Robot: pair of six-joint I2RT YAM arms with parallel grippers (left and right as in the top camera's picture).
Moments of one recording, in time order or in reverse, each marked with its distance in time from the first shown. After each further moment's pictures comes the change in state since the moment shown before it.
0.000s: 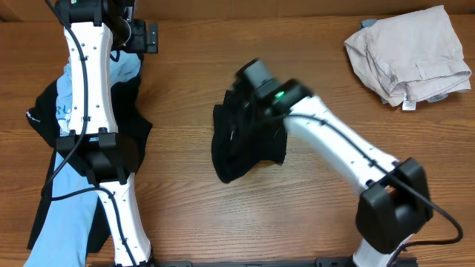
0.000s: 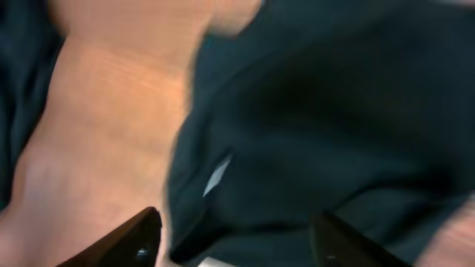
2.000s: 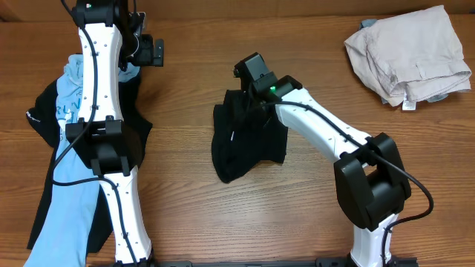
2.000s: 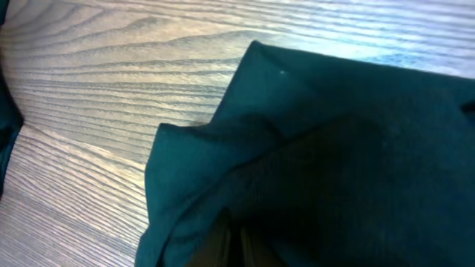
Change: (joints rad) left arm 0.000 0.120 -0.006 -0.046 0.000 0.000; right arm -0.029 0.165 0.018 0.240 0.051 0.053
